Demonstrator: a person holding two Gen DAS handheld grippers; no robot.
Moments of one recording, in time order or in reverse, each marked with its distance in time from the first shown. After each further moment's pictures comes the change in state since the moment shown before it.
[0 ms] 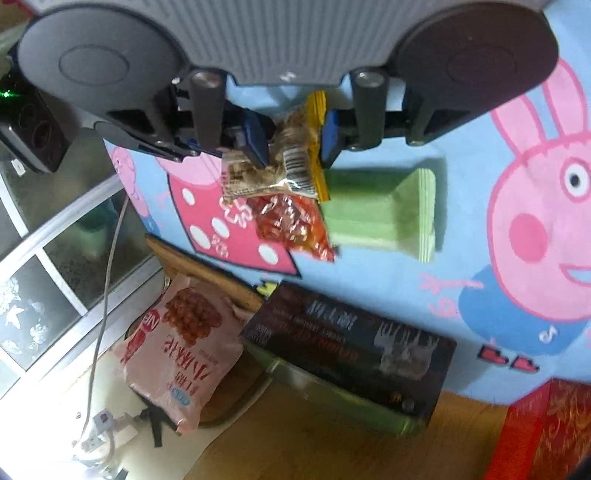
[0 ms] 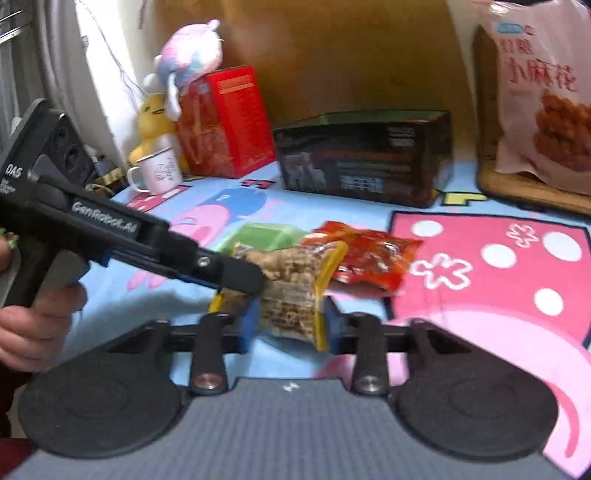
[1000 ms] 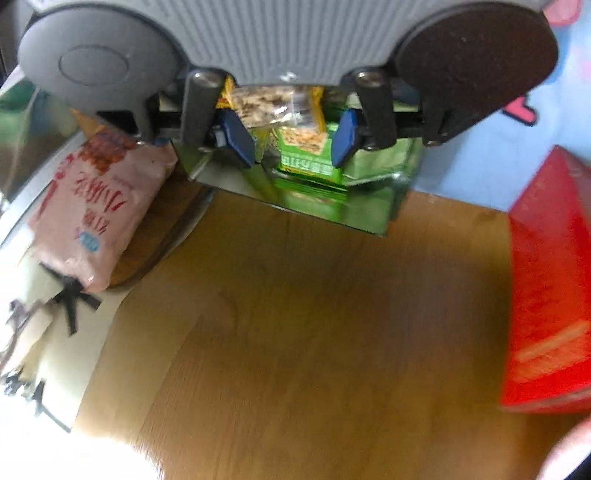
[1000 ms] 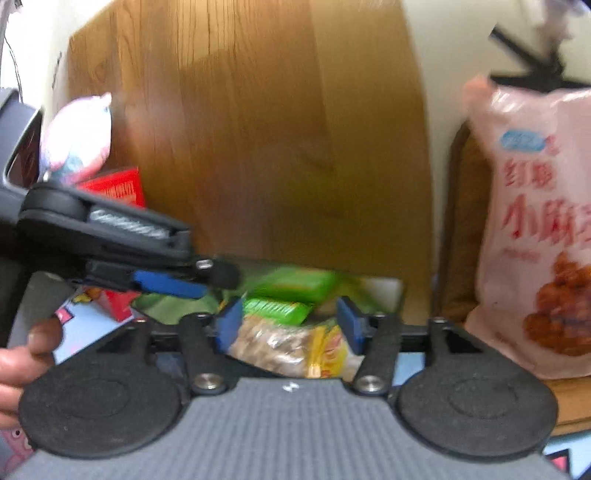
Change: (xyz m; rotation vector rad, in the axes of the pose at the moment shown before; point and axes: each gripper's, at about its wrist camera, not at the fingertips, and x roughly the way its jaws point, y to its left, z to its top) left arm 0.038 0.015 0.171 0.045 -0.264 0.222; right arm 0.083 -0.069 0.123 -0.015 -0.279 -0.250
